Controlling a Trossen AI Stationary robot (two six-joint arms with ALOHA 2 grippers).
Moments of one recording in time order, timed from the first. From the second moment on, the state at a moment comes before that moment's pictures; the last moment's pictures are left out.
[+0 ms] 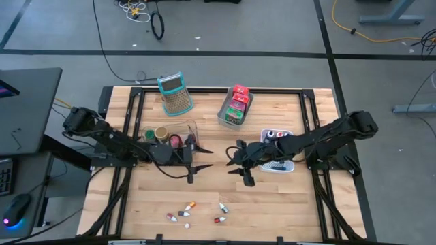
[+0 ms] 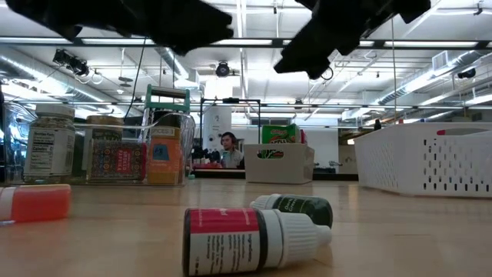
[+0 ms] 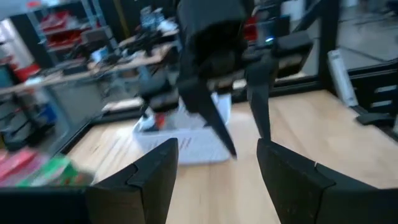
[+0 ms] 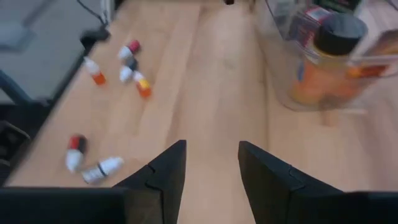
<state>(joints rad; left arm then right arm) -0.31 1.41 0.56 0.78 -0.39 0.14 0.22 1.51 0.92 -0.02 -0.01 0.10</state>
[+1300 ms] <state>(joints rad) -0.26 1.41 0.61 0.83 -0.52 0.47 0.54 2.01 1.42 -0.33 0.12 0.72</state>
